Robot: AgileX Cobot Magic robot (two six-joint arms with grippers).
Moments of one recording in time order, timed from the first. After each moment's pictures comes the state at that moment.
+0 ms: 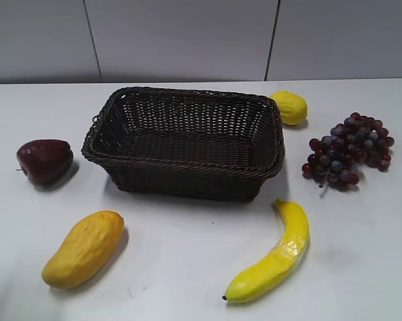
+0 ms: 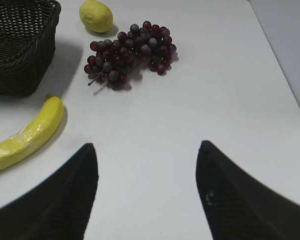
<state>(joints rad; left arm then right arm) -0.18 0.84 -0.53 -0.41 0.65 0.59 0.09 -0.01 -0.50 -0.02 1.05 0.02</state>
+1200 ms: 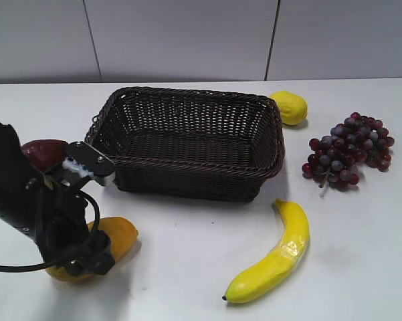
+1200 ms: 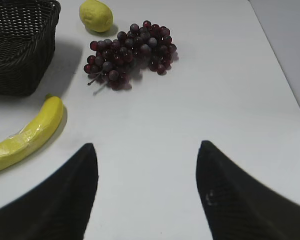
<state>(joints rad) -0.53 1.70 -0.70 -0.39 0.43 0.62 0.09 -0.01 -0.50 -0.02 1.05 0.02</state>
